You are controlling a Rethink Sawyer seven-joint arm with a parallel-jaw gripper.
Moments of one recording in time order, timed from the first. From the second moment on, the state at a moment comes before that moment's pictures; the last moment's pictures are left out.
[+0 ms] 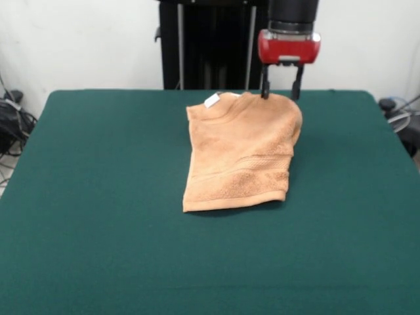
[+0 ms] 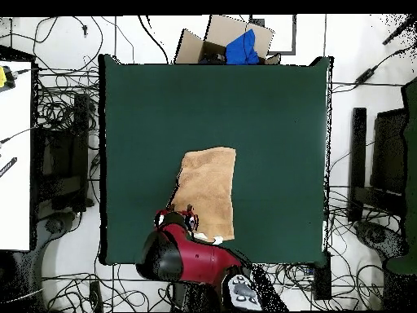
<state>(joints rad) -0.17 -0.78 0.06 2.31 0.03 -0.20 1.57</state>
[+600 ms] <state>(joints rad) -0.23 -0.89 0.09 2.34 0.03 -0.09 1.57</state>
